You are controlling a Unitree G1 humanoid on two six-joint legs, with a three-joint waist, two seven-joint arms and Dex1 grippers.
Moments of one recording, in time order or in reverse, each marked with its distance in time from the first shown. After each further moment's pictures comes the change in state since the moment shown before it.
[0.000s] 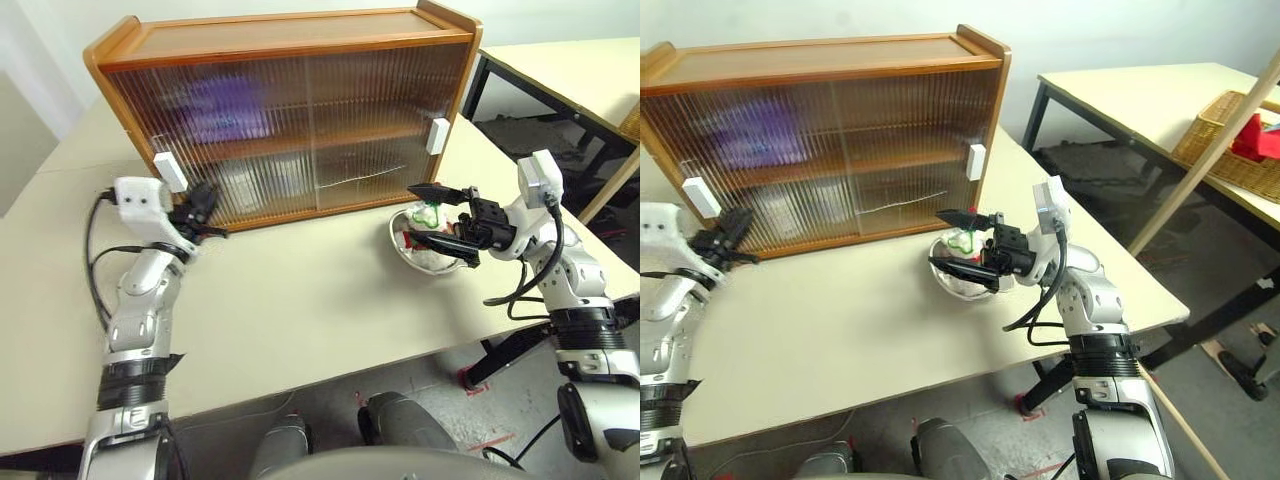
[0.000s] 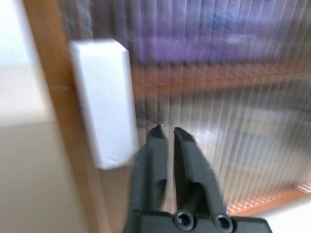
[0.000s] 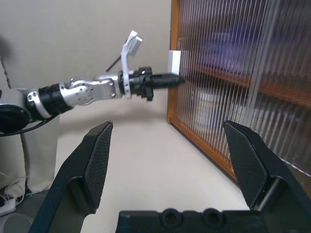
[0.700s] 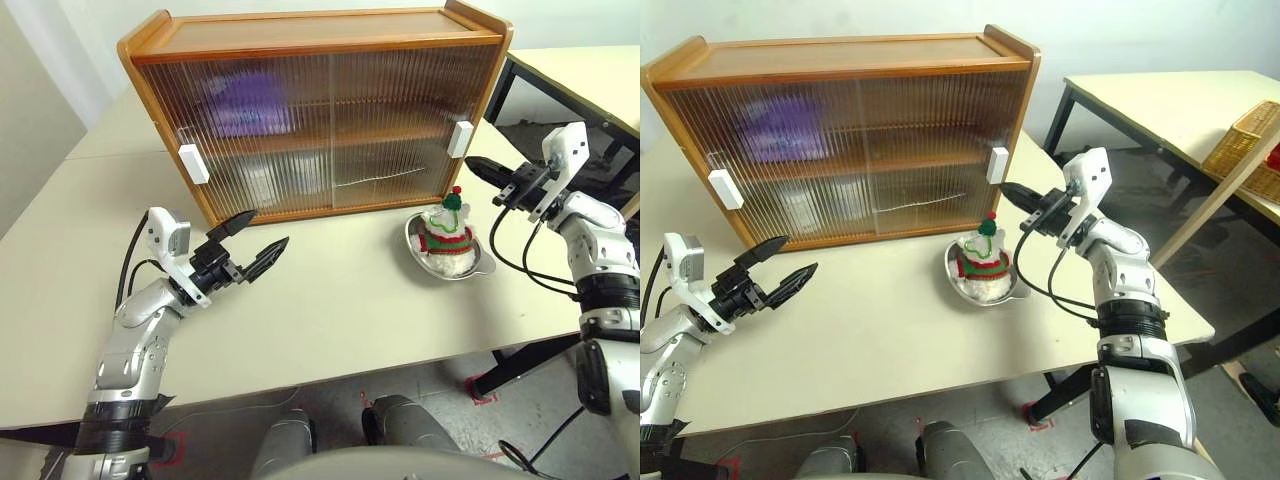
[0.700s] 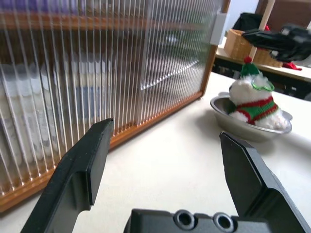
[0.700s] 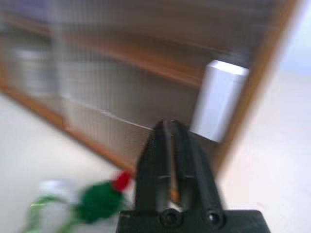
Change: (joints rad) left arm 0.177 0.079 -0.054 -0.157 -0.220 -0.019 -0.445; right arm -0.194 -0.106 -0.103 0.464 -0.258 -0.249 -0.424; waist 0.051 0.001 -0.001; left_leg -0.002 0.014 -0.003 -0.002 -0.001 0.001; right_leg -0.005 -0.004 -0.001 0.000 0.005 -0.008
